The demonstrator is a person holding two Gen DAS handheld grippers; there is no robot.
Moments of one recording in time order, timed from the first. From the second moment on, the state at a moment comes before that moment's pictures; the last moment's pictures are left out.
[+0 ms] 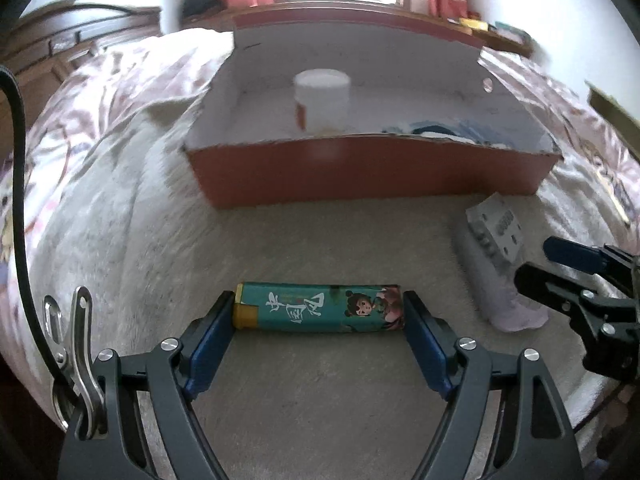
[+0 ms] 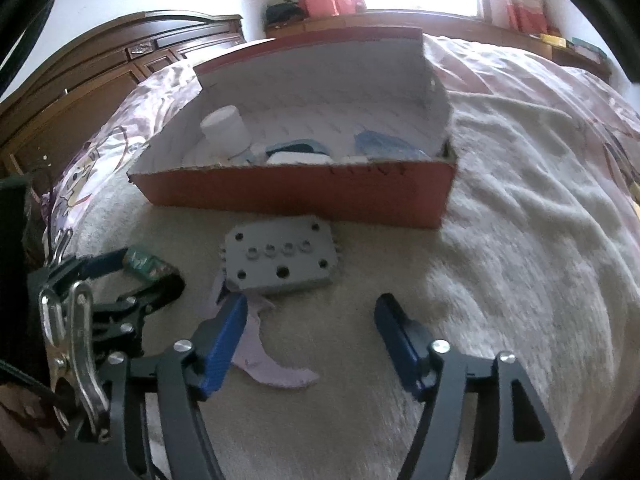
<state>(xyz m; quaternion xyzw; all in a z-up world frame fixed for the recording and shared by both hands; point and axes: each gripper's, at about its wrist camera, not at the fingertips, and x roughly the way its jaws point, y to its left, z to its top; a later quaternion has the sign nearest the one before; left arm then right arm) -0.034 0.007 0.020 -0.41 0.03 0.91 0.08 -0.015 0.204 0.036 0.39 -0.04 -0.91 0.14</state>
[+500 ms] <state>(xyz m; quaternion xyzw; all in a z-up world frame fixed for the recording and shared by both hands) -0.032 0.006 0.016 -0.39 0.03 0.92 0.08 -0.042 0.182 0.037 0.40 -0.05 -0.90 0.15</state>
